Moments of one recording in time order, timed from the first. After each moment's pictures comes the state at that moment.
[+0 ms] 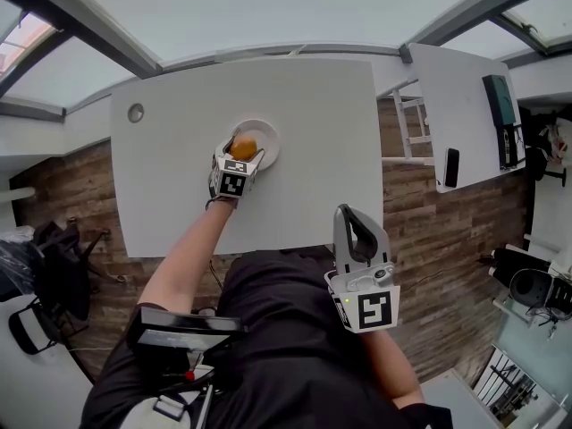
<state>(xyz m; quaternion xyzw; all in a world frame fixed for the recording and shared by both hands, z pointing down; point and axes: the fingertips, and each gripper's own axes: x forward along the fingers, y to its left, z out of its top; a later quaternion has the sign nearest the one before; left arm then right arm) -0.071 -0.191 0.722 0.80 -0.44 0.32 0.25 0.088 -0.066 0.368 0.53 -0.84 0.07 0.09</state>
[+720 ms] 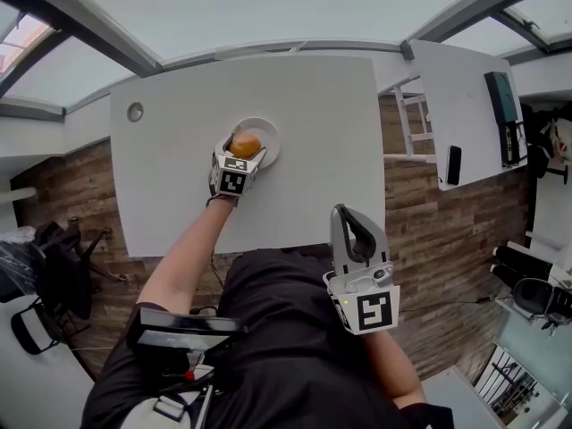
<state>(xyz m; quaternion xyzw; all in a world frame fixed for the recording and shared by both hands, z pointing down) -0.070 -0.193 0.728 0.80 -0.44 0.32 0.25 0.081 -0.068 0.368 0.52 -0.85 0.07 0.09</state>
